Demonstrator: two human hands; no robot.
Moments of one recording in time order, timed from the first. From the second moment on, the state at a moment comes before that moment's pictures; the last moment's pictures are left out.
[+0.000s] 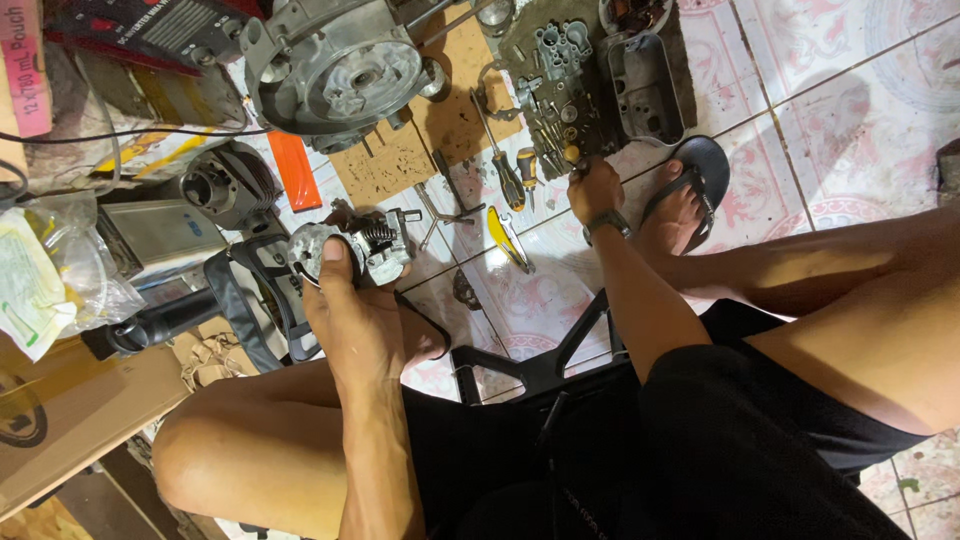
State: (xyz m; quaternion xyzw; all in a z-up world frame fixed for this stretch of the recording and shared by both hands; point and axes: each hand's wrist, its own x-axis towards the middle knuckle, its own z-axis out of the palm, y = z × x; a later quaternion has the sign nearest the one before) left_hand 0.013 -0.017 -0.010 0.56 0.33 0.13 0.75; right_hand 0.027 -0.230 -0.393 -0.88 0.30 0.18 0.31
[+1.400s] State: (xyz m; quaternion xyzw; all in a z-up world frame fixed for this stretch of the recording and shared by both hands) left_hand -0.016 0.020 -0.002 0.66 0.21 0.23 0.68; right_hand 0.015 -0.109 -0.004 -0.62 -0.14 0.11 0.76
